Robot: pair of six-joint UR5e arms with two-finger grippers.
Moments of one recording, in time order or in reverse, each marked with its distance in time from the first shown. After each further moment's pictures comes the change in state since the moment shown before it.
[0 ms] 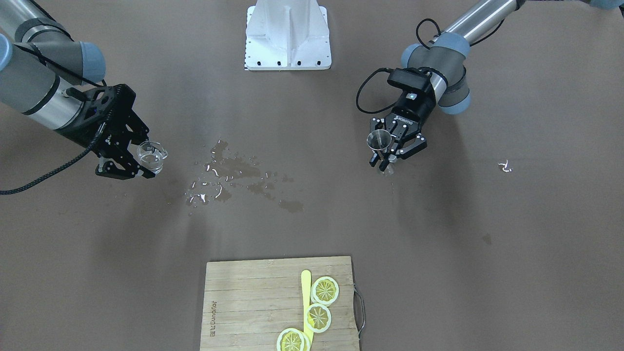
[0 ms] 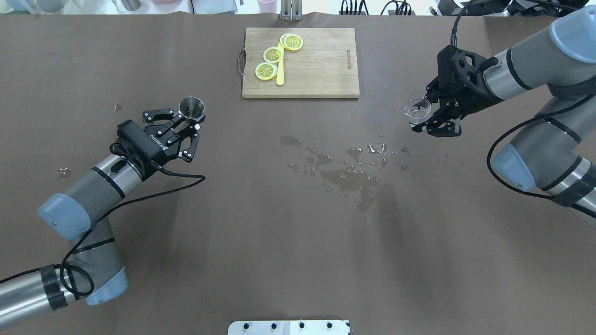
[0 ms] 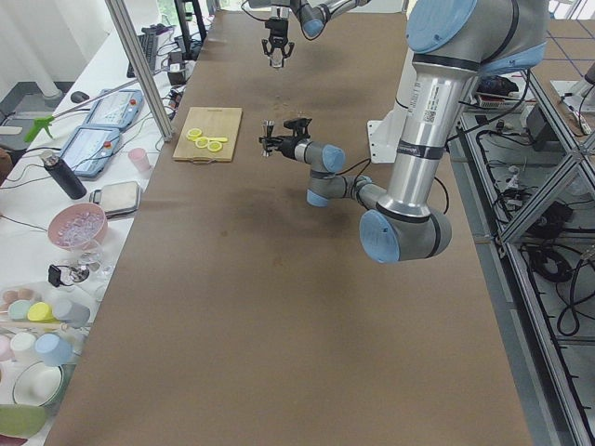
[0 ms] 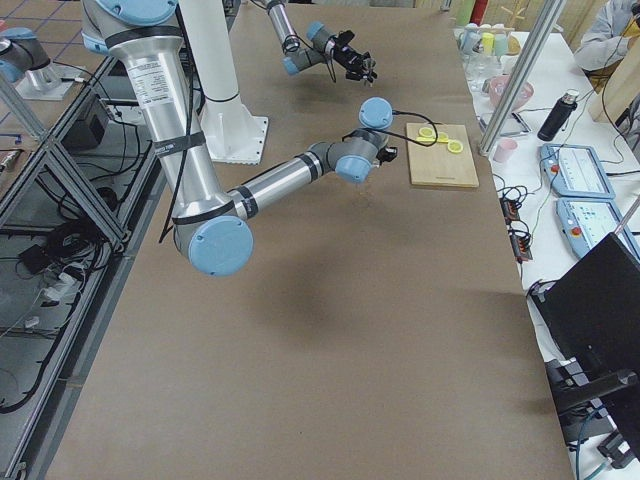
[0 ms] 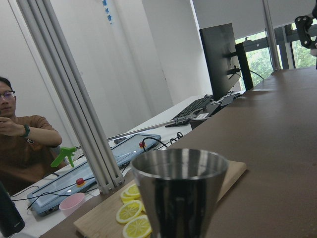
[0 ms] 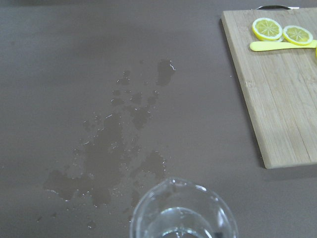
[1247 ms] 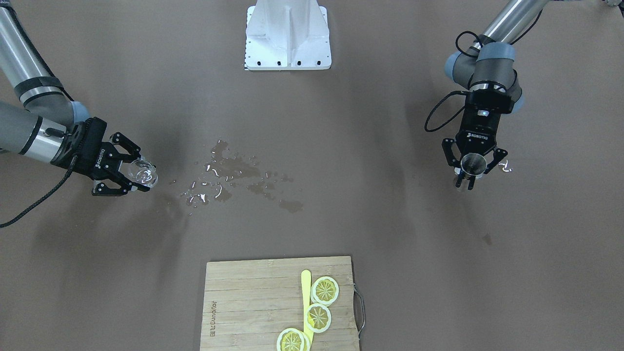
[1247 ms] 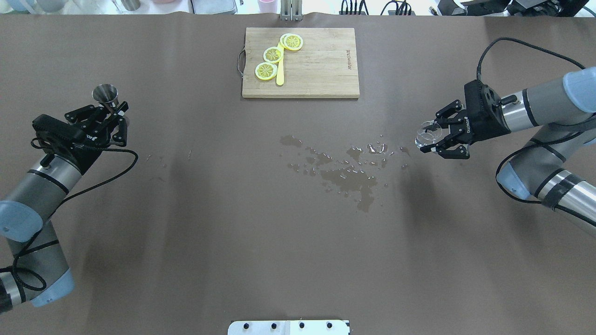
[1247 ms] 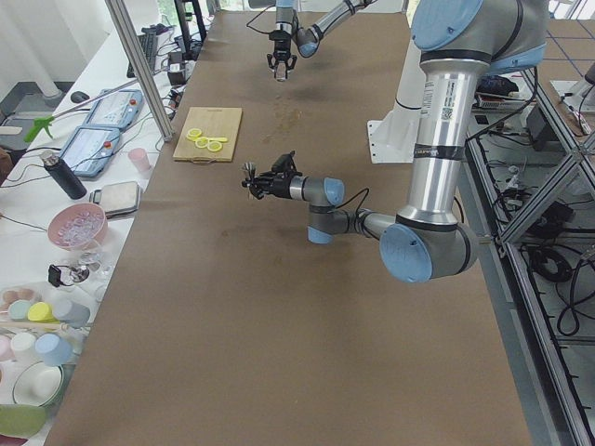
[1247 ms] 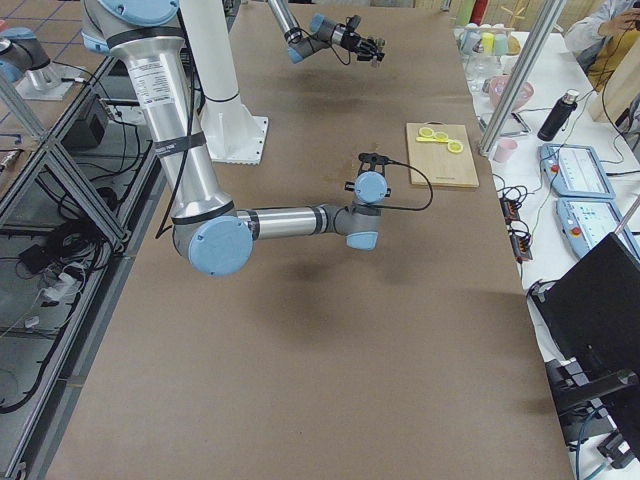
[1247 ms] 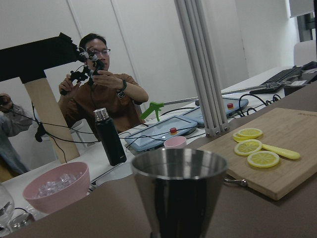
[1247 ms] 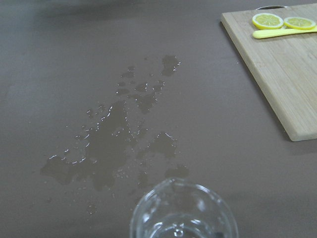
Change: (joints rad) left arm -0.049 0.166 0.045 -0.034 0.206 -0.372; right arm -0.025 0.000 -0.443 0.790 0.068 0.304
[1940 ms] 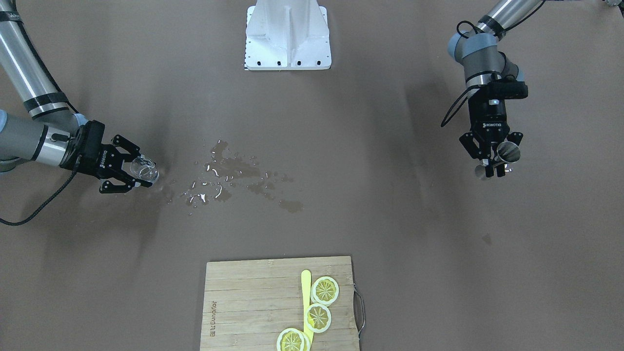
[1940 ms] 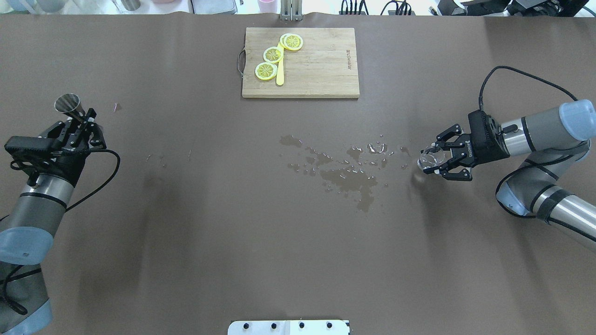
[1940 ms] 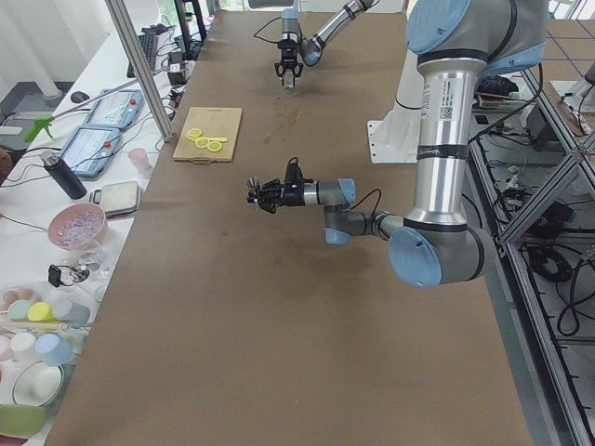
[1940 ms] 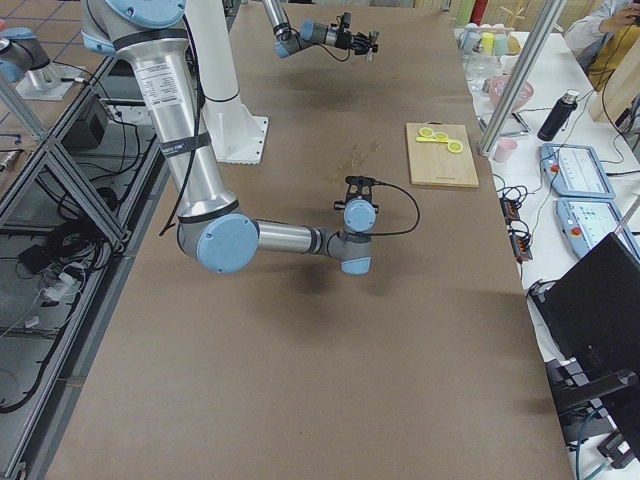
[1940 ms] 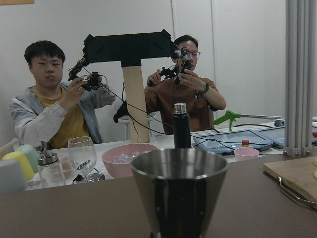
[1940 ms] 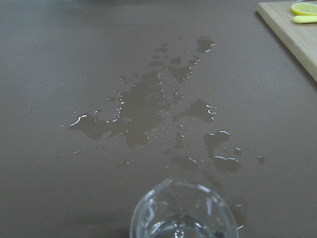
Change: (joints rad) left arm 0.084 0.127 -0.148 0.358 0.308 -0.418; right arm -0.060 0.015 -0.197 0.280 -0.010 0.012
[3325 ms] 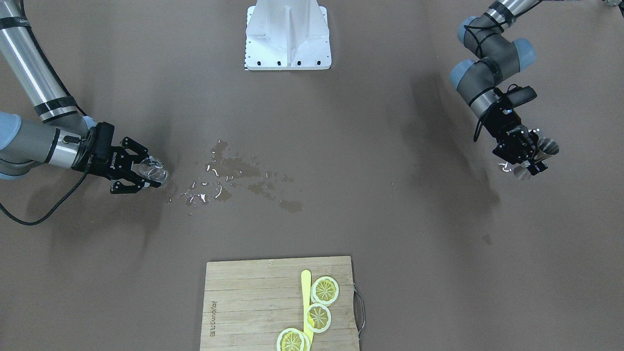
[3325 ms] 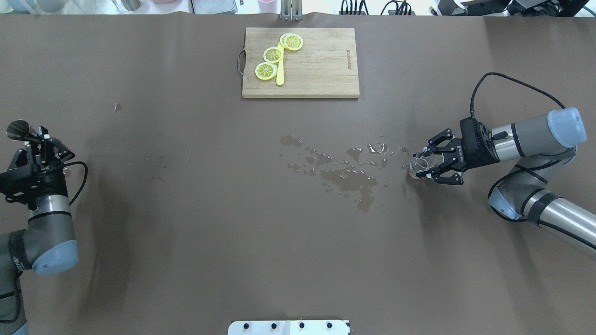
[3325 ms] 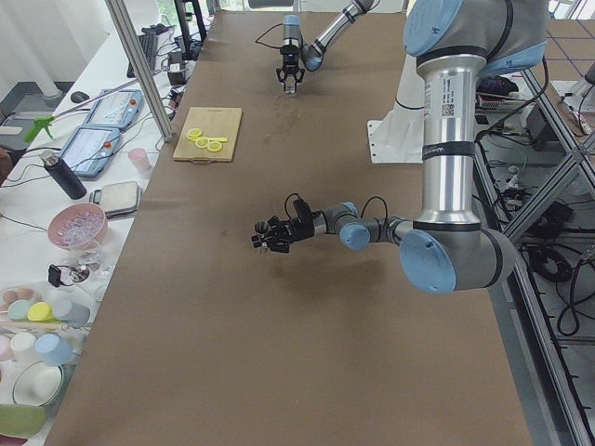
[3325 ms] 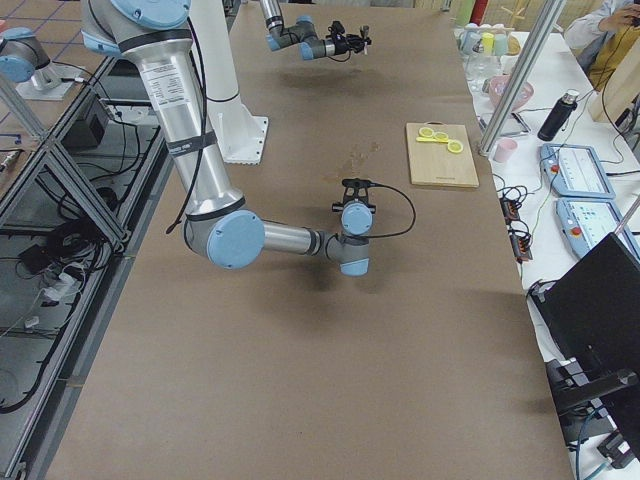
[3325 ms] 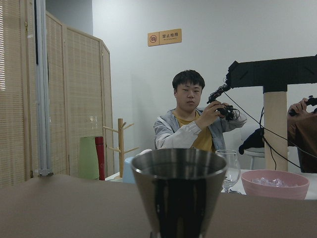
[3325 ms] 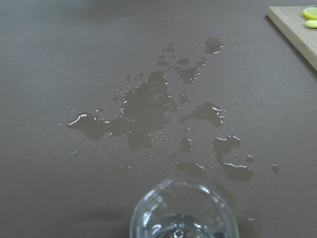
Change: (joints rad) left arm 0.072 0.065 -0.008 0.981 0.291 -1.080; right arm -0.031 0.032 -0.051 0.050 -0.041 -0.011
